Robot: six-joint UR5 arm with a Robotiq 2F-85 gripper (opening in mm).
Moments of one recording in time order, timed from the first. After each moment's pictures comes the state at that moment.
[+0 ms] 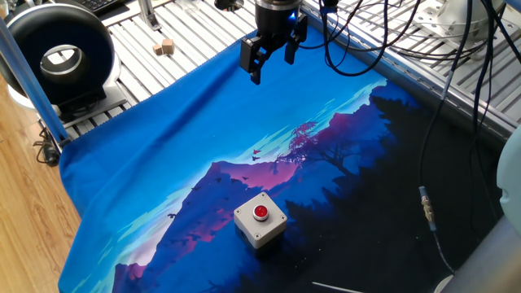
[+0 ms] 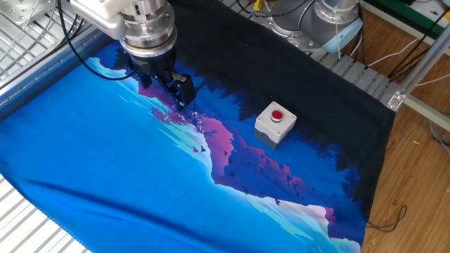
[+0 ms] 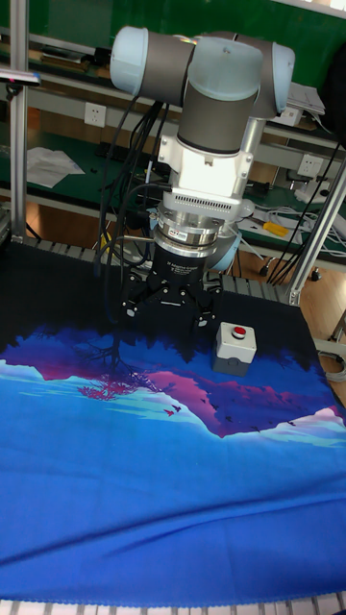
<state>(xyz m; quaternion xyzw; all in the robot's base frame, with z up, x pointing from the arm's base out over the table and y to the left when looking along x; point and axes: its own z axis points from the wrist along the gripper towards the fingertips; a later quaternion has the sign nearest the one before) 0.544 0.002 0.190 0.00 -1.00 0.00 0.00</state>
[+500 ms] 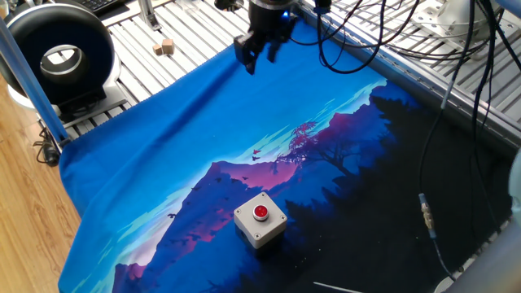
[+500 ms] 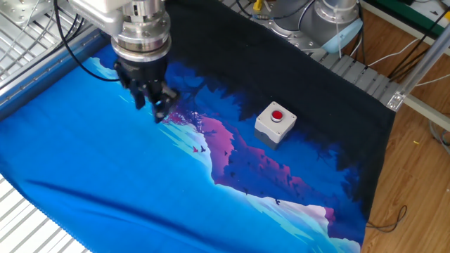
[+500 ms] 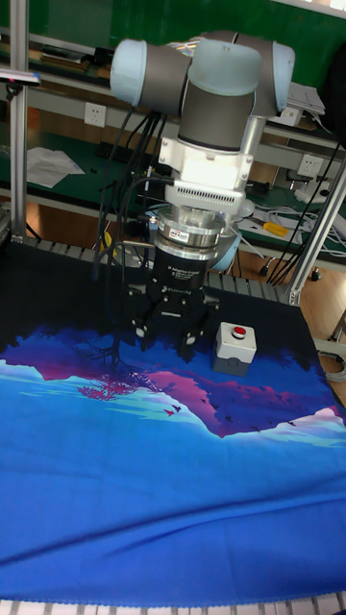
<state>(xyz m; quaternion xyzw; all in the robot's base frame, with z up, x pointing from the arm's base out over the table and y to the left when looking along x) 0.601 0.005 0.193 0.00 -0.99 -0.01 -0.11</state>
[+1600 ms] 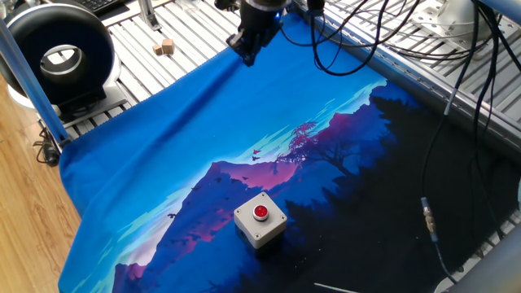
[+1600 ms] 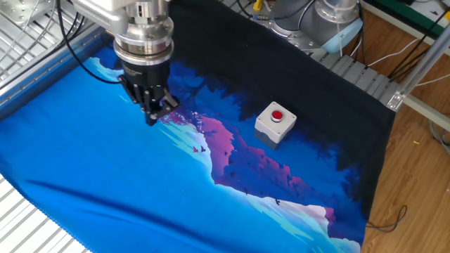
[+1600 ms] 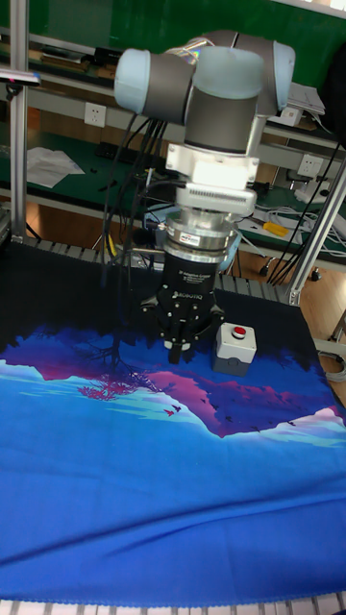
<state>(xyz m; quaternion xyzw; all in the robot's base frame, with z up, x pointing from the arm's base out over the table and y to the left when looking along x) 0.587 0.026 0.187 0.03 -1.00 -0.02 -0.09</state>
